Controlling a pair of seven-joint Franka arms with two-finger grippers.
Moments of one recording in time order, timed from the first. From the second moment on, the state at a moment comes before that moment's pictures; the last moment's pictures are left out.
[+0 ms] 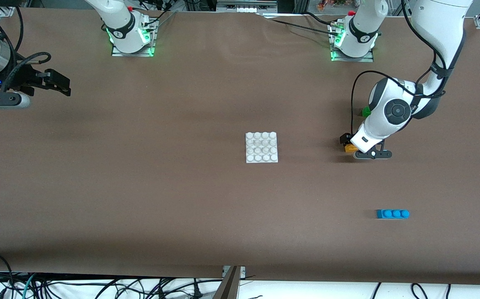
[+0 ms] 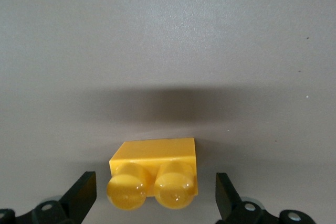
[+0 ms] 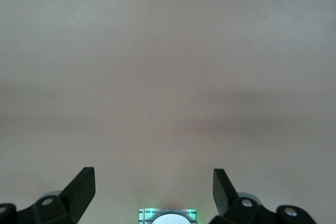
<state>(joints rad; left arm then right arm) 0.08 0.35 -0.21 -2.27 0.21 2.52 -0.29 0.02 0.03 0.08 -1.57 -0.03 1.47 0.08</state>
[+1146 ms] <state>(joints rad) 0.08 0.28 -0.21 -2.24 0.21 2.47 -0.29 0.00 0.06 0.06 -1.57 -0.03 1.47 0.08</state>
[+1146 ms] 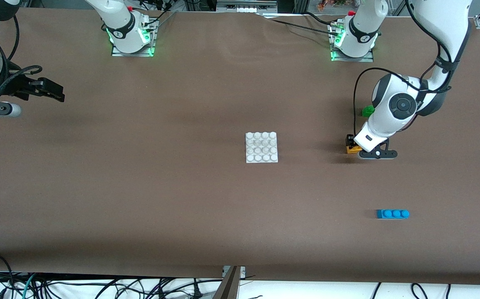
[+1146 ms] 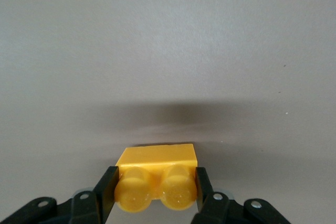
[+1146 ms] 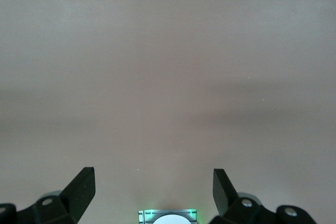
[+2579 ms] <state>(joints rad) -0.33 0.65 -0.38 -1.57 0.11 2.04 -0.62 0.00 0.06 0.06 -1.56 -0.03 1.51 0.08</state>
